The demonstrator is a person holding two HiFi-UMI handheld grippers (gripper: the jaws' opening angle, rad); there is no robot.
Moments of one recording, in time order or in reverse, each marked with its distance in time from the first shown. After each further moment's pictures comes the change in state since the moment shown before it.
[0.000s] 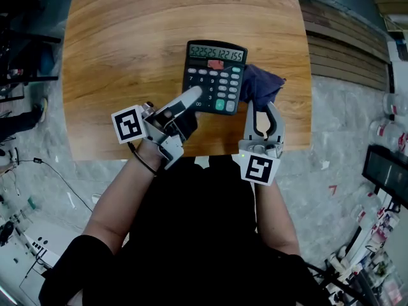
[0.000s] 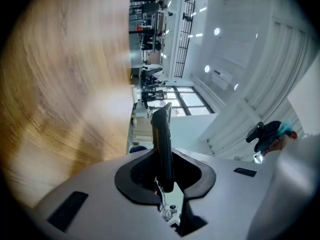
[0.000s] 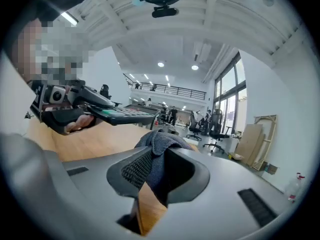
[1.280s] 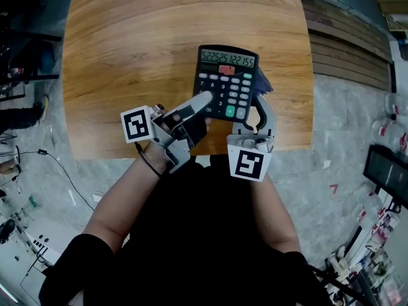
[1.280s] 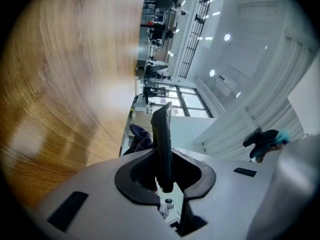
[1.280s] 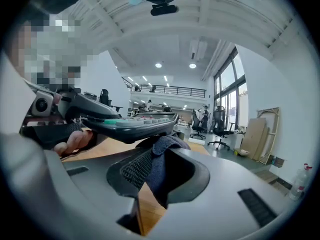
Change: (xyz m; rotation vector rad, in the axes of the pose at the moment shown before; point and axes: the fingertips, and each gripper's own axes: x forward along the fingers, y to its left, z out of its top) left arm -0.001 0.006 -0.003 -0.118 0.026 -0.048; right arm 0.037 0.043 0.025 0.056 -0.034 0.025
